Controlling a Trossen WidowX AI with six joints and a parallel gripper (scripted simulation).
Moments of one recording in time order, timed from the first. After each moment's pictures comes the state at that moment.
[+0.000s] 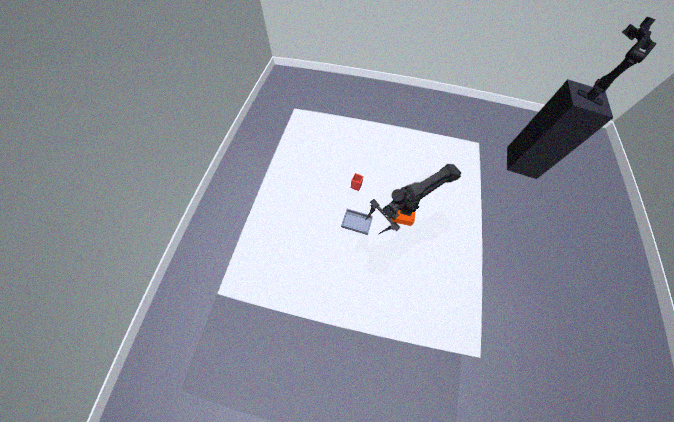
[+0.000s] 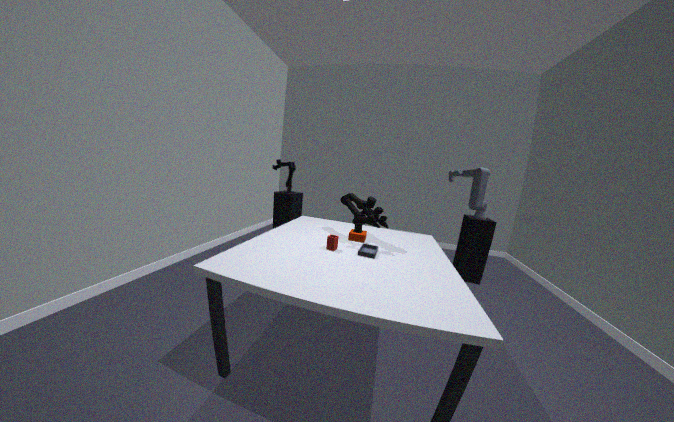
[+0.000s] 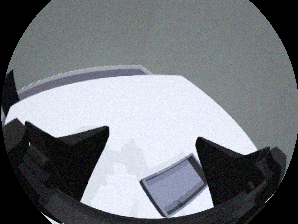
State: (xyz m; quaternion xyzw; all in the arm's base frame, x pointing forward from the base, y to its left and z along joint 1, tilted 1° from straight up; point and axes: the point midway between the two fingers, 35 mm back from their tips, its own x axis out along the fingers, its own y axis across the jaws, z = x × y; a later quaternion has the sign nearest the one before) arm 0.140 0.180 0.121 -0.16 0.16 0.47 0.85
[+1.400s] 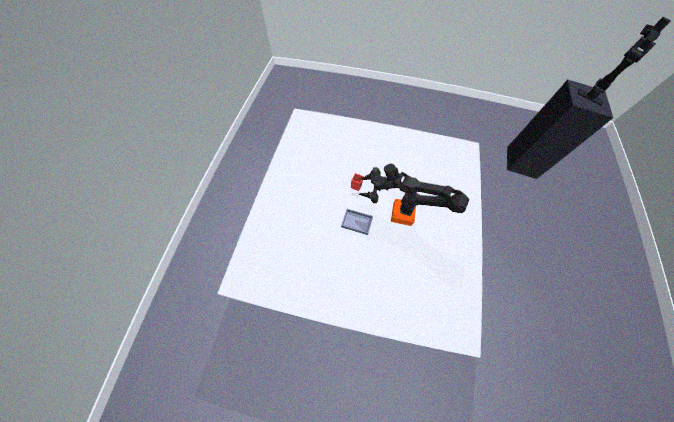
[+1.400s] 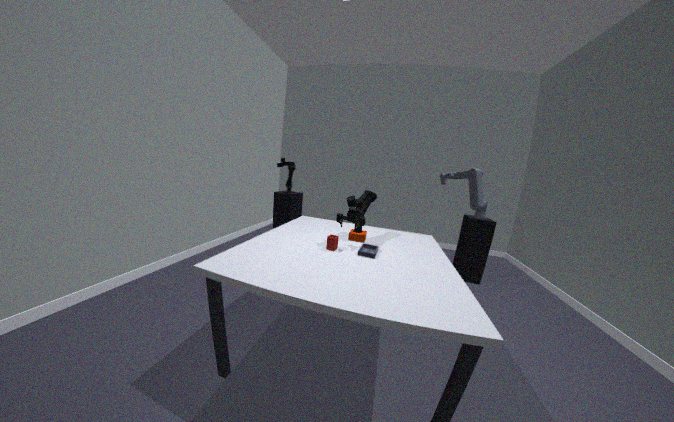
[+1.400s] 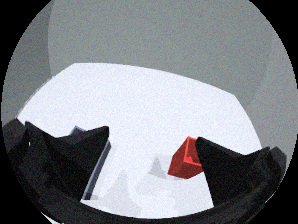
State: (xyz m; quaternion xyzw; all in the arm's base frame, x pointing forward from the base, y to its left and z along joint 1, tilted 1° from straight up) arm 0.246 -0.006 0.114 -0.04 0.23 0.08 0.97
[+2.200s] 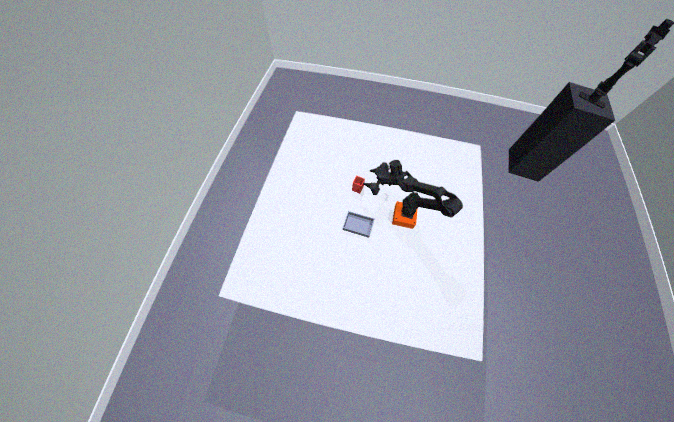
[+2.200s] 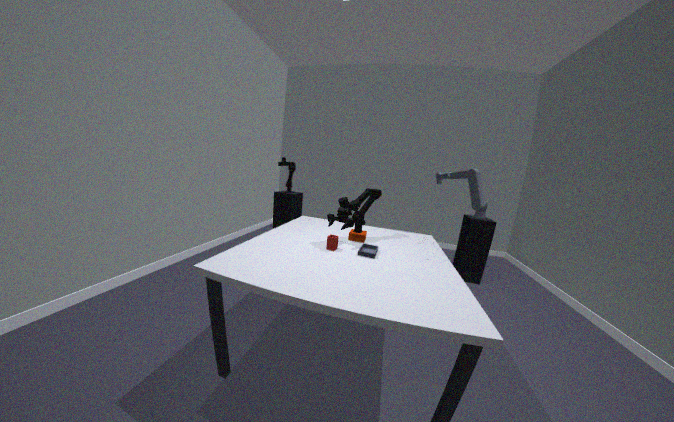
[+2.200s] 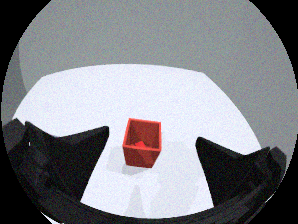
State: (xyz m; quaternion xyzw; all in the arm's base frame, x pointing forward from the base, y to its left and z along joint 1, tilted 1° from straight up) arm 0.244 -0.090 0.099 0.00 0.23 -0.06 0.97
